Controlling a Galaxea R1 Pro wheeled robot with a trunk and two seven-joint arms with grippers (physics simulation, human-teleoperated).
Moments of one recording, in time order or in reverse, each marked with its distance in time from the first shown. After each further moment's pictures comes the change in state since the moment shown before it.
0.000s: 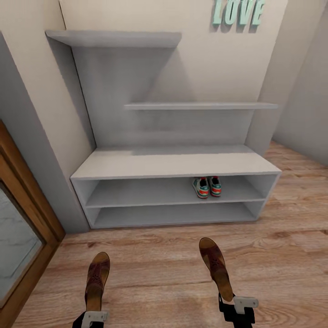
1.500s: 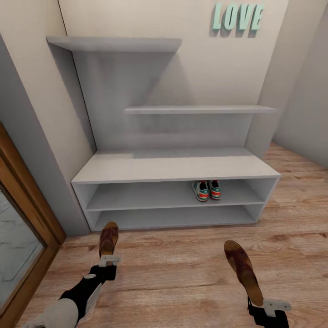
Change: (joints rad) left arm -0.328 -0.023 0.006 -0.027 0.002 0.470 -0.010; right arm 0.000 -0.155 -0.057 -0.002 -0.026 0.086 0.017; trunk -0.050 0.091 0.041
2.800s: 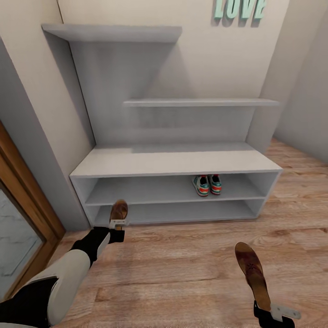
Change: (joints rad) left arm -0.259 -0.027 -0.011 -0.073 -0.007 0.419 -0.090; right arm 0.000 0.003 -0.128 0.000 -0.040 0.049 0.002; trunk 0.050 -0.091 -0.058
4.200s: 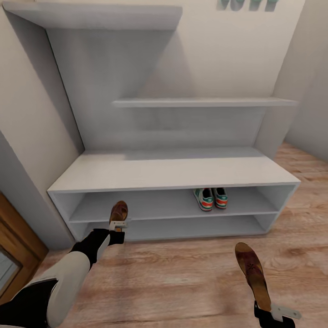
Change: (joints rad) left arm 0.012 -0.001 -0.002 -0.001 -0.001 -0.009 -0.001; right arm 0.000 -0.003 0.002 0.001 0.005 0.000 0.002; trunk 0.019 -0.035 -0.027
